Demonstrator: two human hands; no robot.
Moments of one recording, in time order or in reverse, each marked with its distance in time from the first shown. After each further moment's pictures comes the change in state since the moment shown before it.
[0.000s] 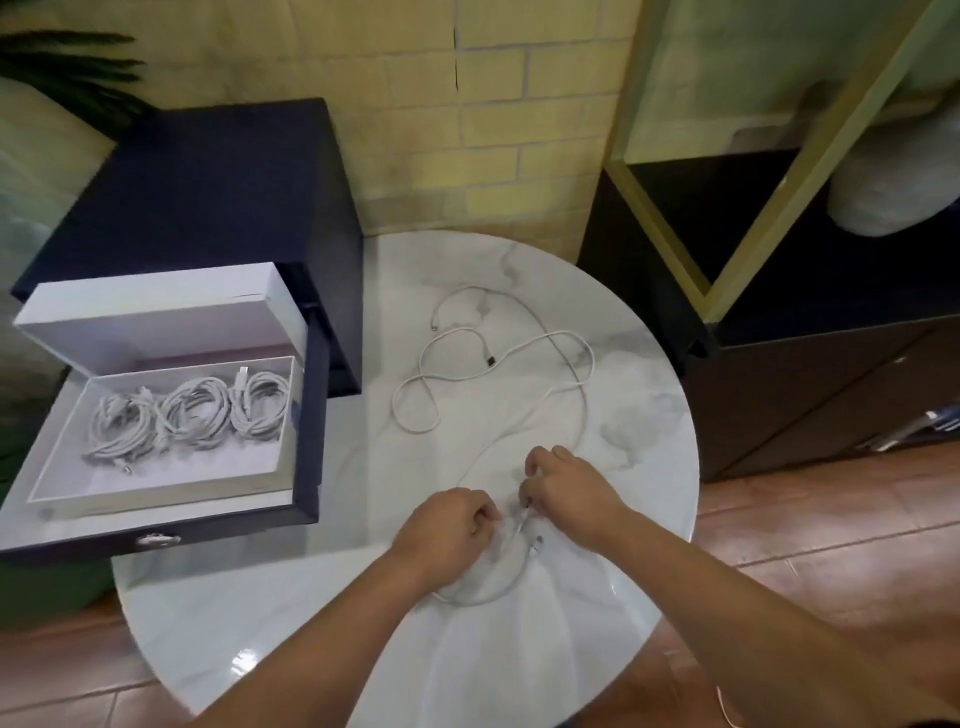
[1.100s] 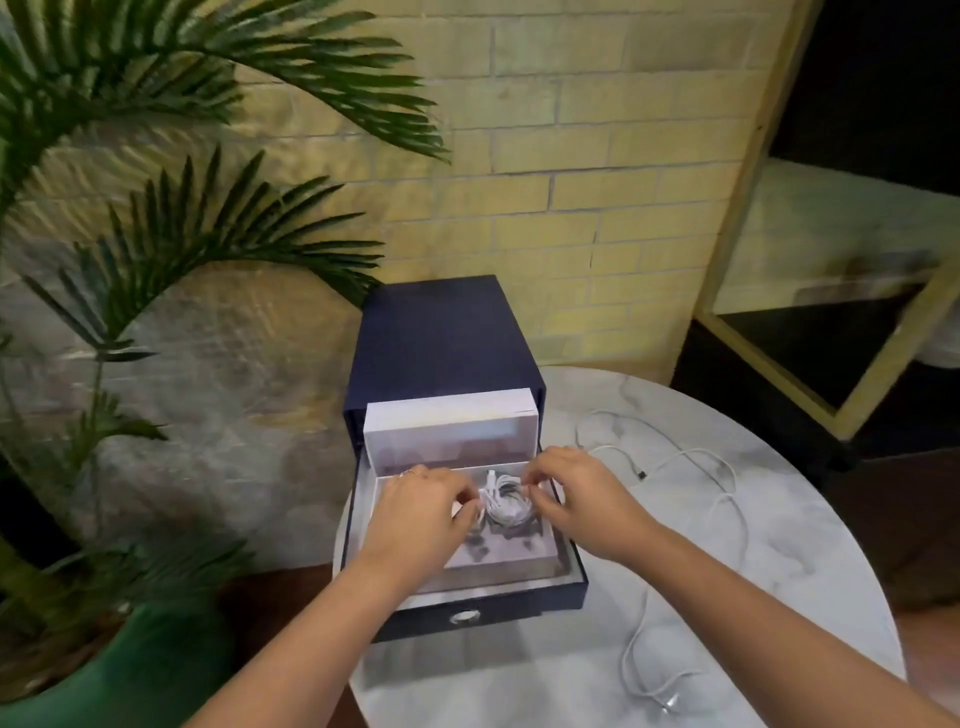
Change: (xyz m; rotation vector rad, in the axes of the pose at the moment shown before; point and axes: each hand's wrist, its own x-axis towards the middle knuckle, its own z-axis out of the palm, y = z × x) left_hand -0.105 -0.153 -0.235 0.337 0.595 0.204; right_hand 0.109 -0.246 -0.143 0.285 0.472 -0.035
